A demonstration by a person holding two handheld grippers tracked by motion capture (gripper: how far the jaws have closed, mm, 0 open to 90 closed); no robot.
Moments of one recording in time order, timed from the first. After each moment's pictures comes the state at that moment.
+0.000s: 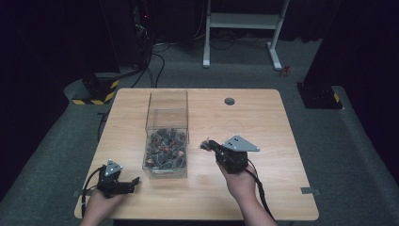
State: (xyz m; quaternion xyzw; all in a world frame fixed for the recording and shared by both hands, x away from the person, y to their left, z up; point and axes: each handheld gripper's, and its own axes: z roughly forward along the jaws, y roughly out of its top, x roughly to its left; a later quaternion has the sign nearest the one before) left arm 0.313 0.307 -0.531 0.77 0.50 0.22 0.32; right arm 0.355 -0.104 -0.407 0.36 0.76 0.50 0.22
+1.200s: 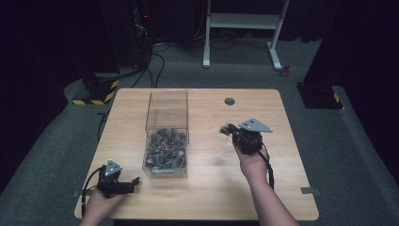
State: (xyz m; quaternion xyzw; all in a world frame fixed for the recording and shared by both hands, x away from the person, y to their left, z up) left arm 0.313 0.307 -0.531 0.77 0.50 0.21 0.32; right arm 0.412 -0.144 -0.406 0.42 0.74 0.46 0.26
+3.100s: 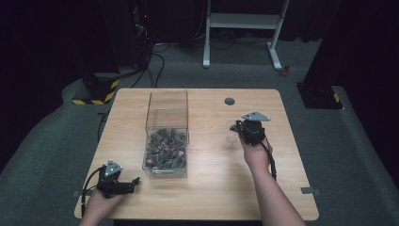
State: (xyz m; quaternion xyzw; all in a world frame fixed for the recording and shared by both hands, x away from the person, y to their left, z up) left arm 0.313 0.307 -0.531 0.77 0.50 0.21 0.33; right arm 0.460 -0.160 -0.431 0.47 0.75 0.38 0.28
